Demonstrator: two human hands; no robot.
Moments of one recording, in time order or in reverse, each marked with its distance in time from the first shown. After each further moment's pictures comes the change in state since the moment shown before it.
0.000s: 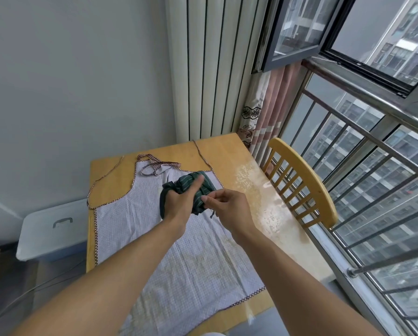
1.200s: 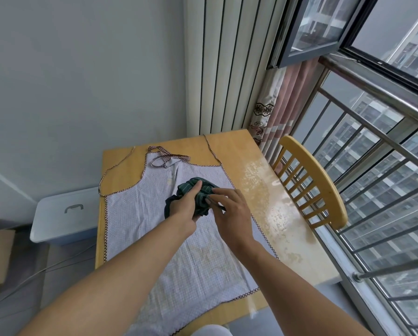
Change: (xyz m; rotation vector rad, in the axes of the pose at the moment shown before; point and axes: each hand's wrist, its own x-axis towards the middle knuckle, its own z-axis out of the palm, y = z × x) left_hand 0.015 -0.031 -0.005 -0.382 0.031 -0.319; right_hand -0.001 0.059 0.028 -0.550 0.288 -0.682
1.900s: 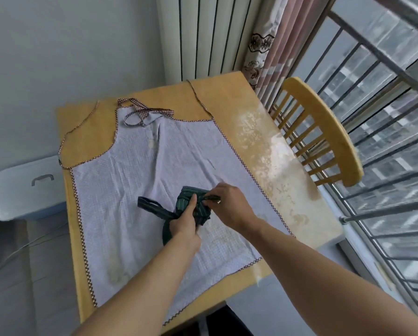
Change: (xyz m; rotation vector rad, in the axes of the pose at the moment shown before) left_hand 0.081 -0.120 -0.045 -0.062 0.182 -0.265; right_hand -0.033 0.078 0.061 -0.079 -0.691 0.385
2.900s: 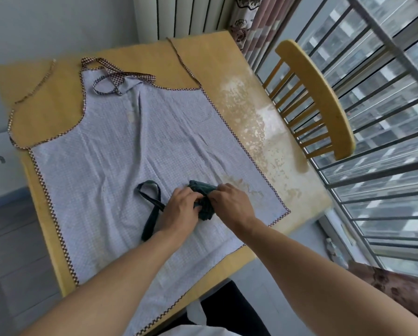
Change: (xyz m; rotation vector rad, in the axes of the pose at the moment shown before) left_hand 0.049 -0.004 -0.046 1.519 -0.397 1.139; right_hand -0.024 0.028 0.055 -0.491 -0.023 -0.014
